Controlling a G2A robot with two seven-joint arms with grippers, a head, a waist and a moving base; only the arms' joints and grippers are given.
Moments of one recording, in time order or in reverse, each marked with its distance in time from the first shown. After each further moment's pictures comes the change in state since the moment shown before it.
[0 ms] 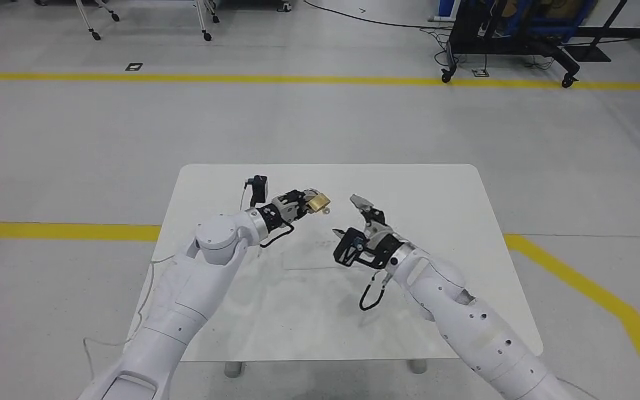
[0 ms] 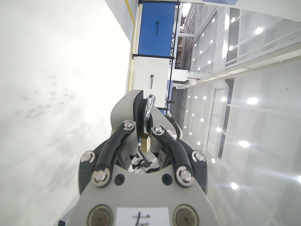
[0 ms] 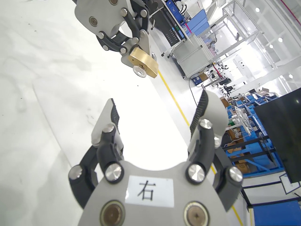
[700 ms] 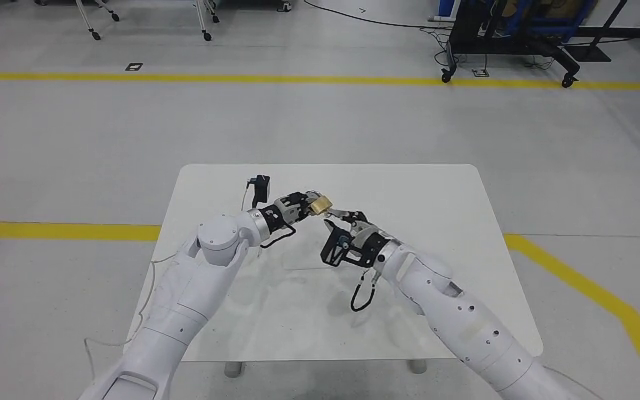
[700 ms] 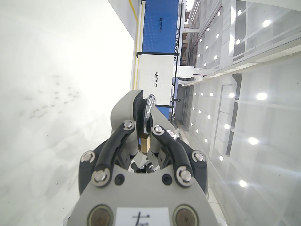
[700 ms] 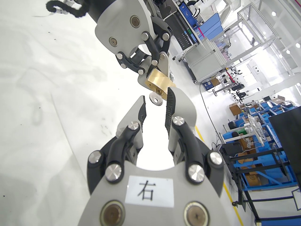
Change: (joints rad) left arm 0.002 -0.002 0.000 -0.007 0.038 -0.005 -0.023; right arm 0.059 -0.037 -0.052 0.043 0.013 -0.037 0.016
